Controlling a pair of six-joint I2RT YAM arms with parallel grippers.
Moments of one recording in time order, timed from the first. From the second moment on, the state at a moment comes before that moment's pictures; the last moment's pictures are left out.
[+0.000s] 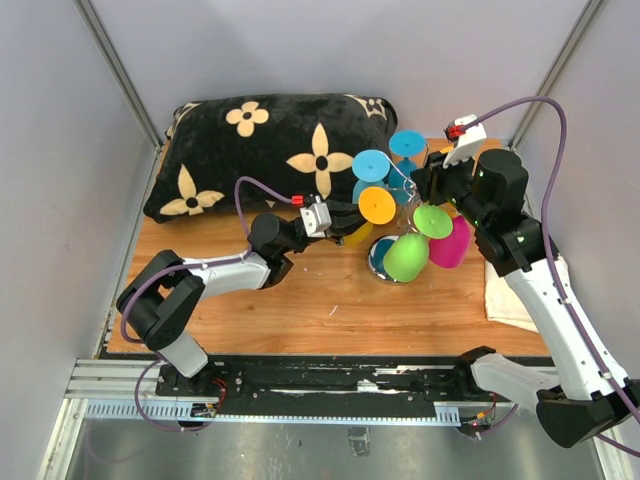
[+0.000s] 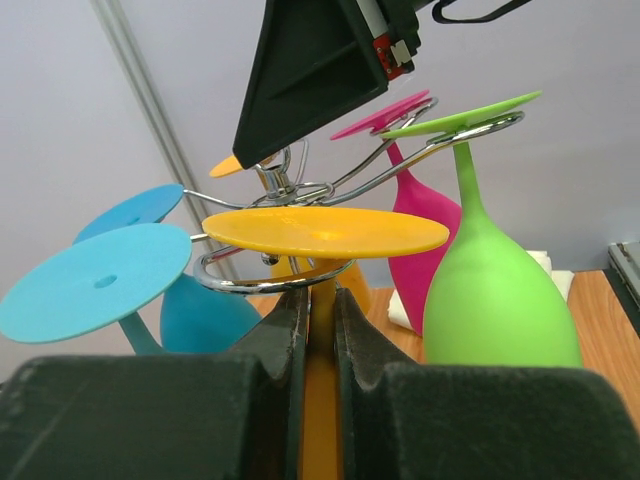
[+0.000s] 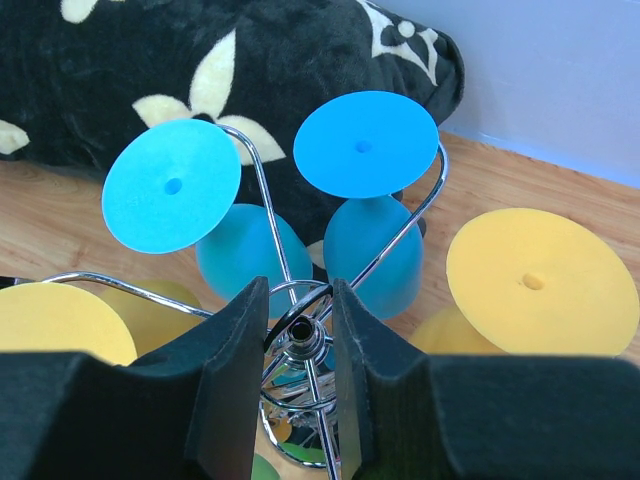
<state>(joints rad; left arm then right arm) -0.75 1.61 0.82 1.32 0.56 0.04 0.38 1.06 1.29 -0.42 -0.04 0.02</state>
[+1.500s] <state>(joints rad) -0.75 1.05 0.51 0.90 0.29 -0.06 0.38 0.92 1.32 -0.48 -0.08 -0.02</state>
